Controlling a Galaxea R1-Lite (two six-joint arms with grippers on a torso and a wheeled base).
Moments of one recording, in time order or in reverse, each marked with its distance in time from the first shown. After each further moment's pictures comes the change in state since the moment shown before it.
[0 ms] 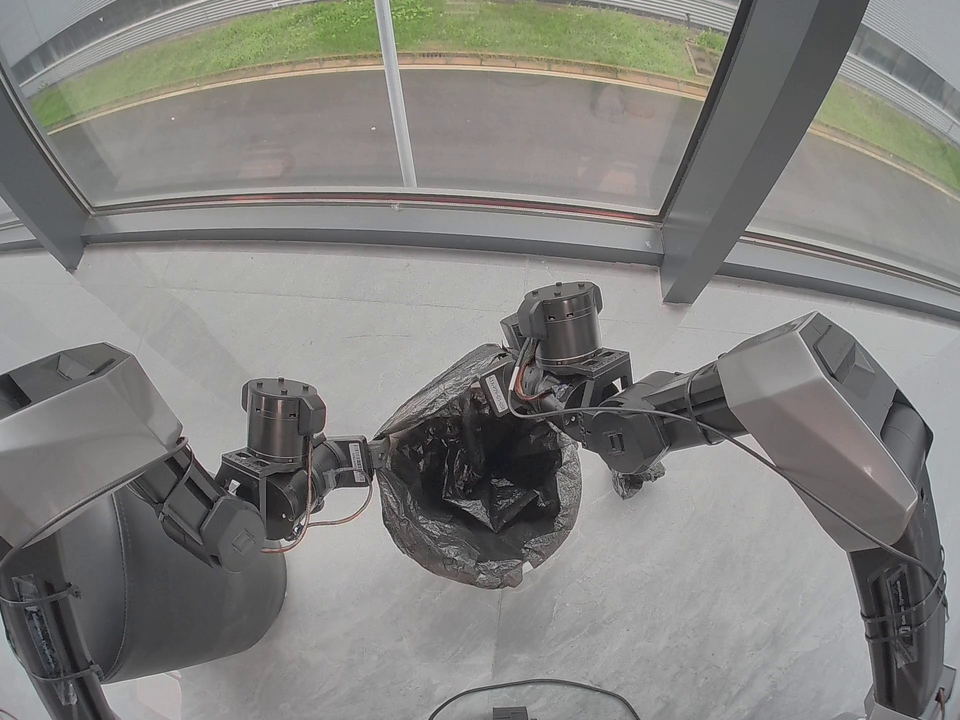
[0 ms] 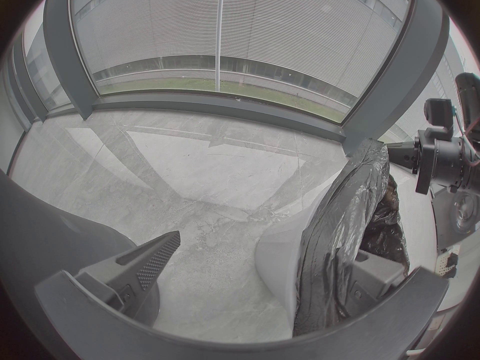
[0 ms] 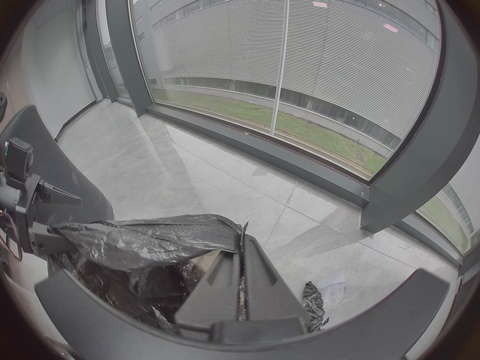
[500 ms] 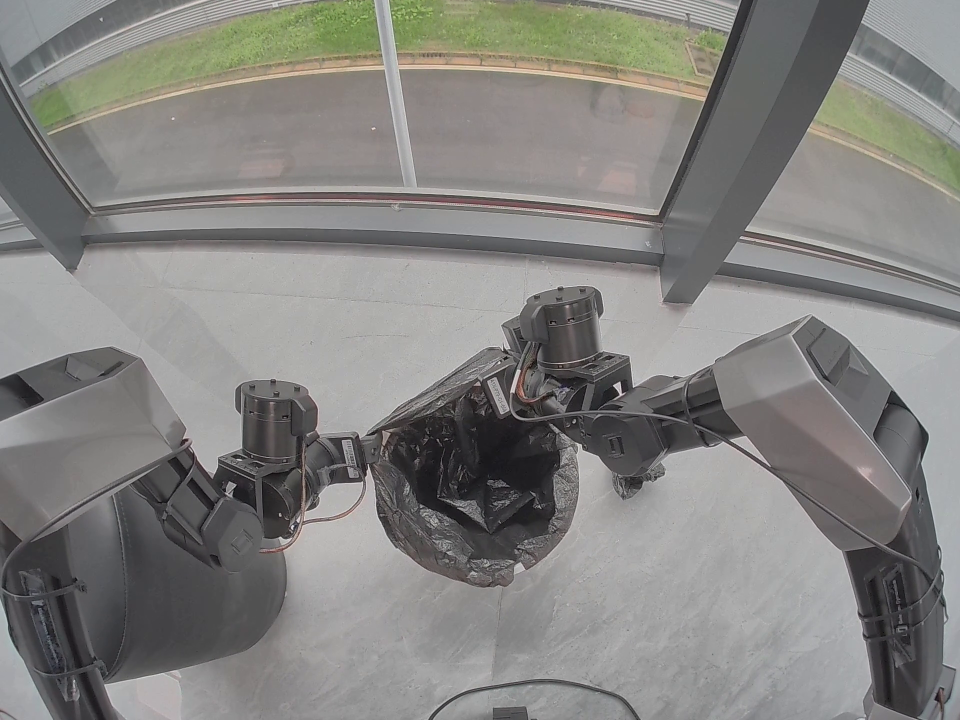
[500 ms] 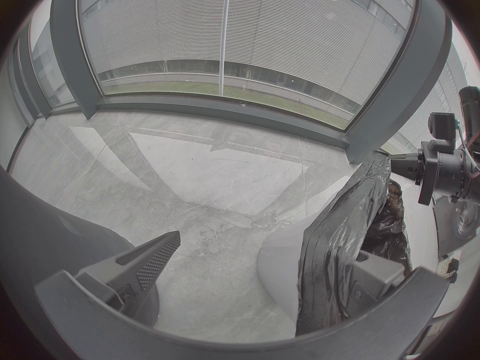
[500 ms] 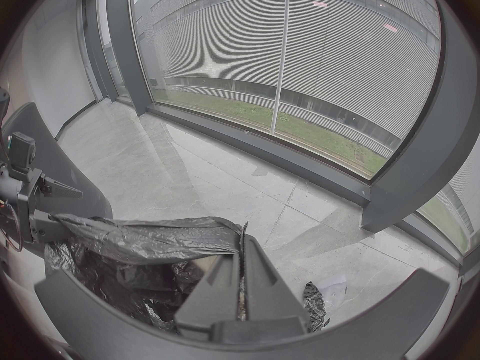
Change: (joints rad) left arm 0.027 0.027 0.006 -0.068 -0.003 -0.003; right arm -0.008 0.015 0.000 -0.019 0.007 -0.006
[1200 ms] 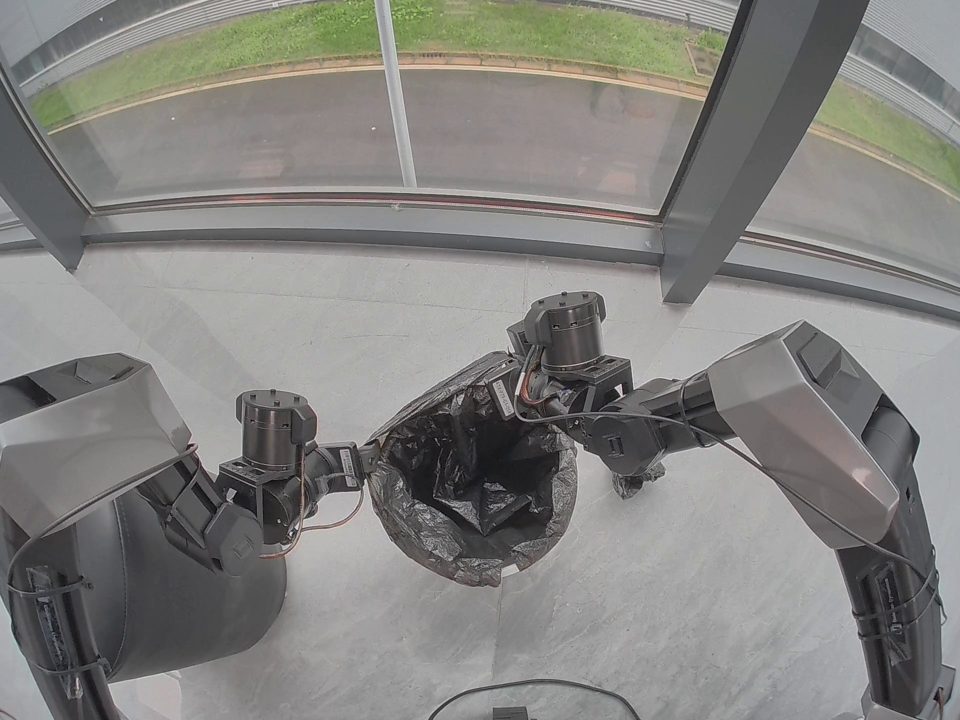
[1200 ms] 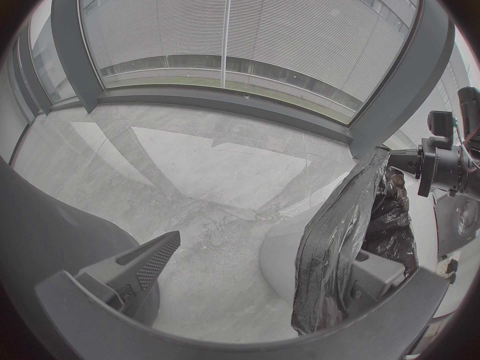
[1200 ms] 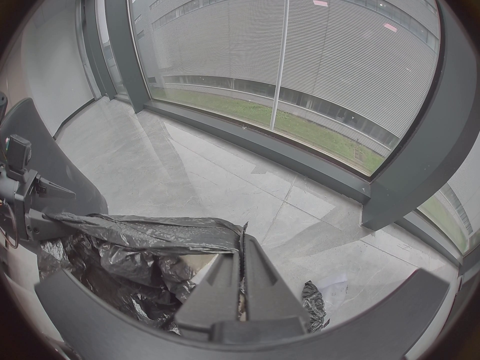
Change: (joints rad) left arm 0.013 0.026 0.014 -0.009 -0.016 -0.011; right arm -0.020 0.030 -0.020 -0.002 0.009 -0.004
